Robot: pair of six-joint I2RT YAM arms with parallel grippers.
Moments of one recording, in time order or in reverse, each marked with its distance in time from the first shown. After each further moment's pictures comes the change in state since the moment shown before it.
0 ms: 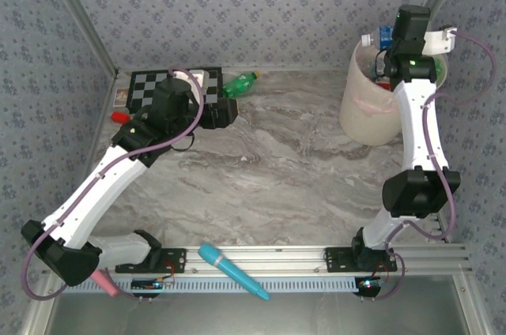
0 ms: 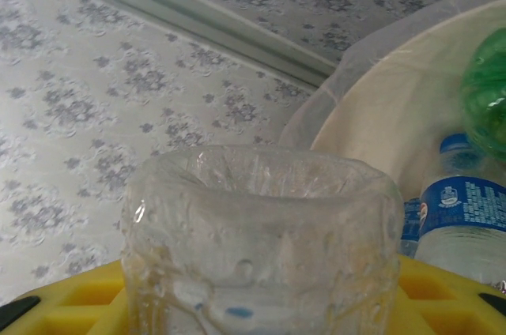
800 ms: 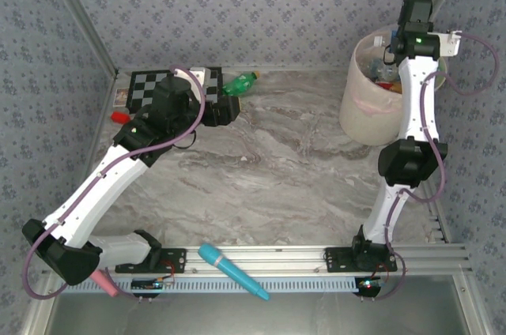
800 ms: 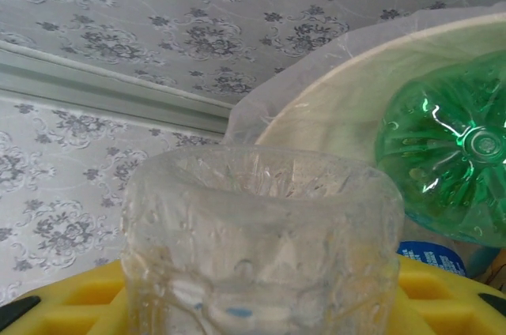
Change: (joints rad) left arm -0.002 0.004 -0.002 0.052 0.006 0.015; right arm -0.084 0.327 0.423 -0.367 0.067 0.169
